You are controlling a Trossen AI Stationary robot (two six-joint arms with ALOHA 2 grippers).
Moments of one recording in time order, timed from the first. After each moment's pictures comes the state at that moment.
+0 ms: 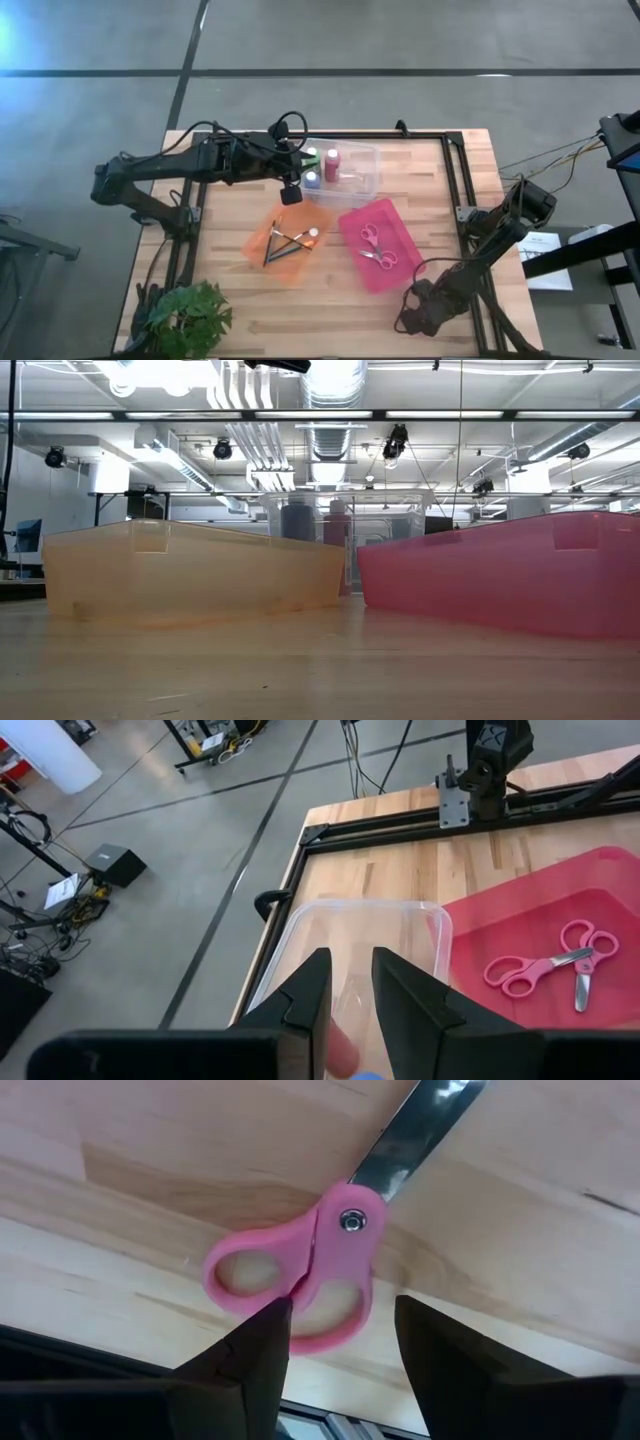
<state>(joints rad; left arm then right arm) 0.09 1.39 1.41 -0.49 -0.28 0.26 0.88 1.68 0.83 -0.45 -0.27 2.16</state>
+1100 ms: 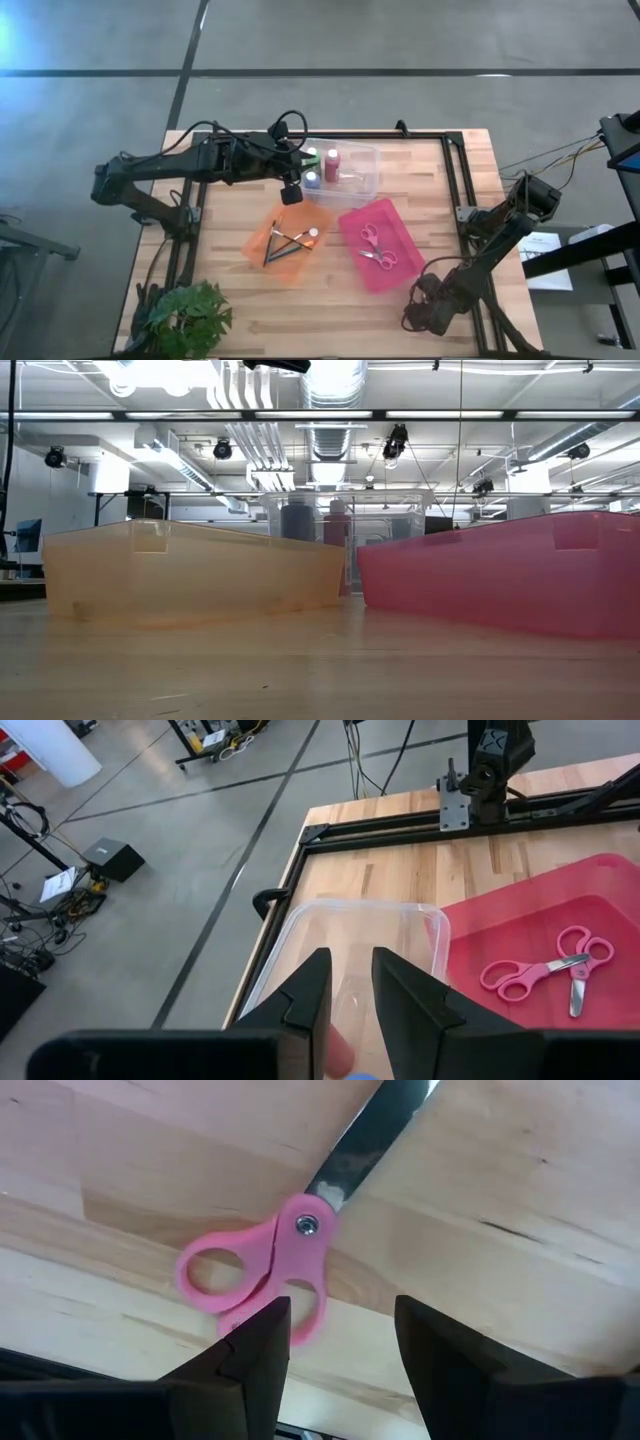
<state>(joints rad) 0.09 1.39 1.41 -0.49 -0.28 0.23 0.91 1.59 0.83 -0.56 -0.18 2.20</state>
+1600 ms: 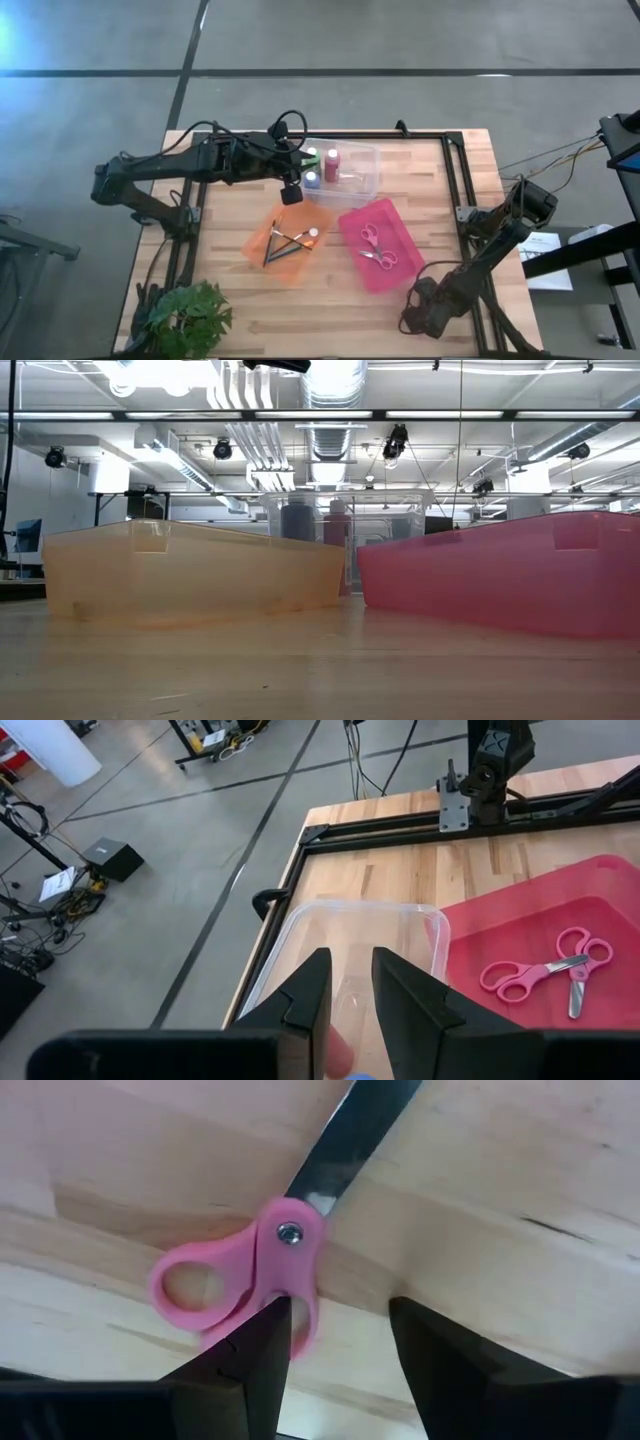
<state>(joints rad) 0.09 1.39 1.42 -0.49 -0.28 0.23 0.91 1.67 0.84 -0.52 -0.20 2.19</state>
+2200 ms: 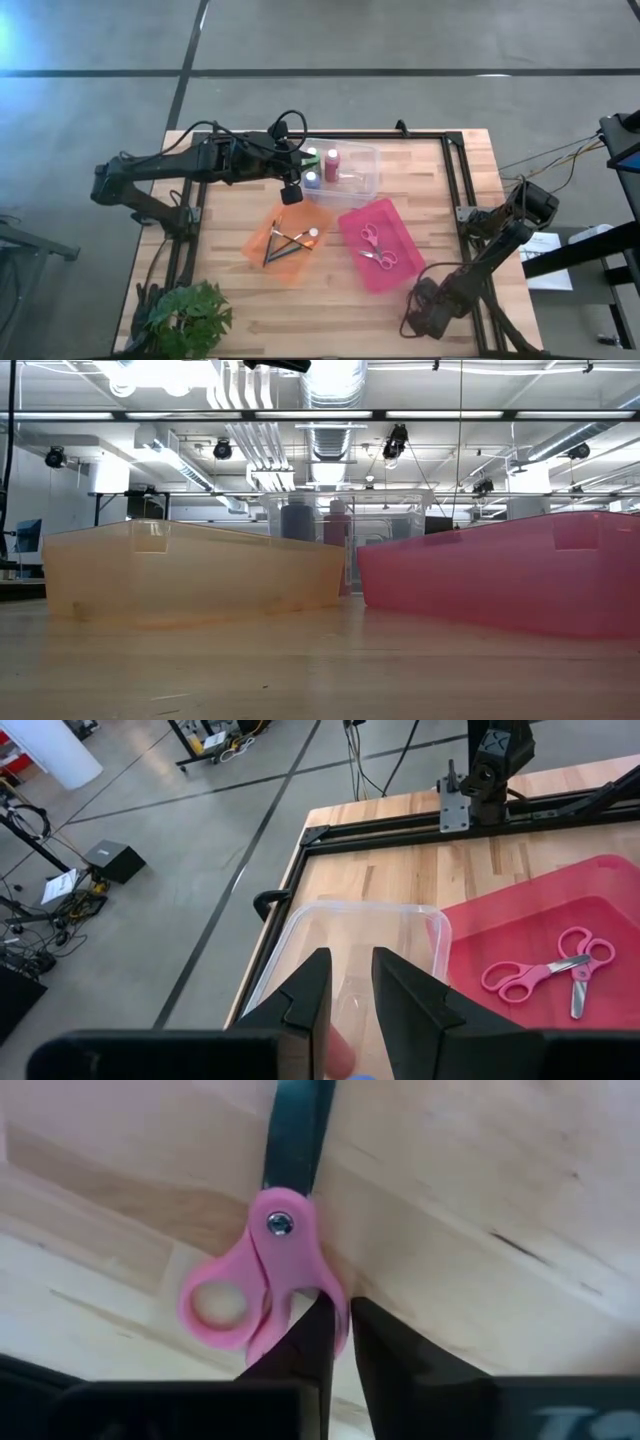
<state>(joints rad) 0.09 1.39 1.42 -0.49 -0.28 0.24 0.91 1.70 0.84 -0.55 -0.22 2.05</state>
